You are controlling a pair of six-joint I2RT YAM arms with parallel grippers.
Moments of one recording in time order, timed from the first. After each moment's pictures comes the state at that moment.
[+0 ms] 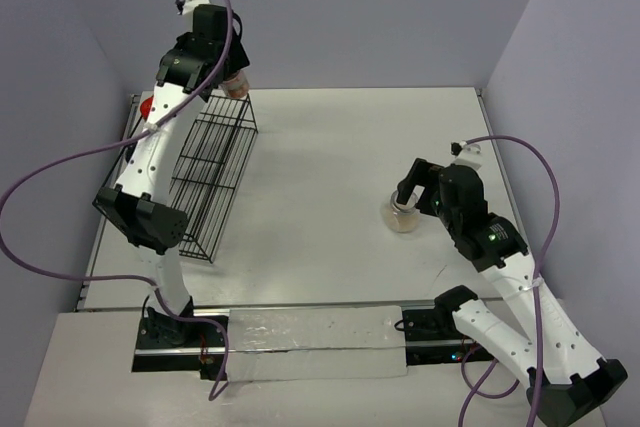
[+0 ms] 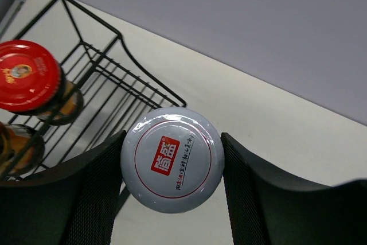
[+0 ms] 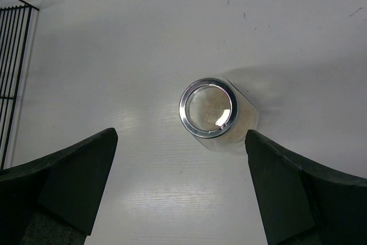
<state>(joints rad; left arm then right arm) -0.40 1.93 2.32 -0.90 -0.52 -0.54 0.40 0.73 0.83 -0.63 0.29 0.54</state>
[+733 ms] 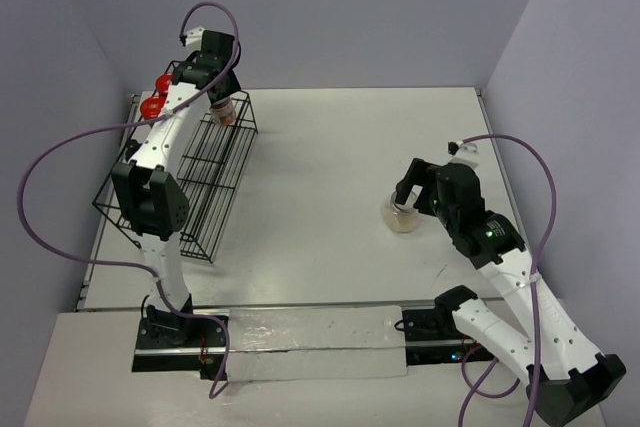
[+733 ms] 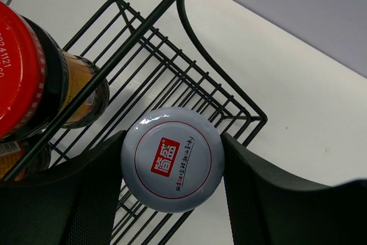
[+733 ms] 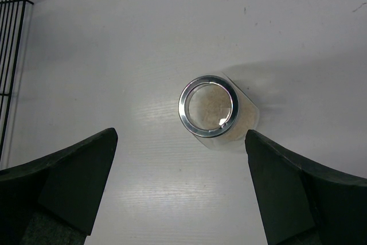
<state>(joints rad) -0.28 2.04 2.12 -0.85 -0.53 -0.58 0.40 0.75 0.83 -0.63 0.28 0.54</state>
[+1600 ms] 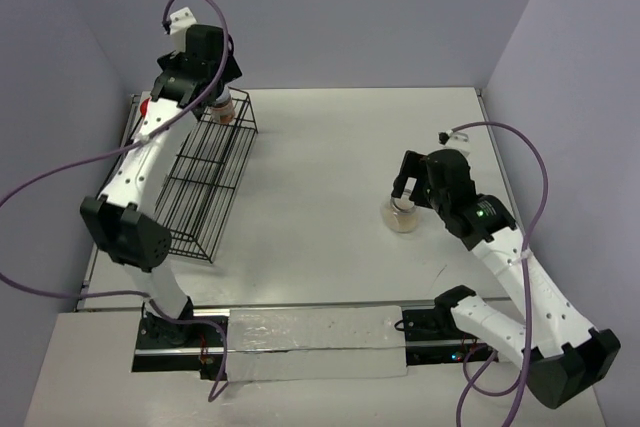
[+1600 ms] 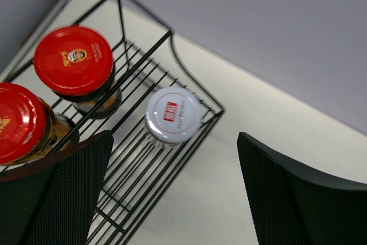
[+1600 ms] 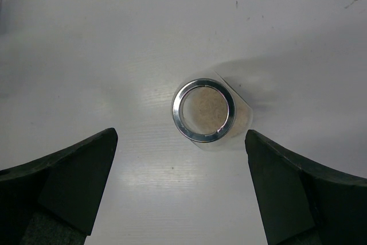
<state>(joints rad) -0.33 1.80 1.98 -0.73 -0.61 -0.56 0.40 0.87 0.91 -0.68 0.29 0.53</state>
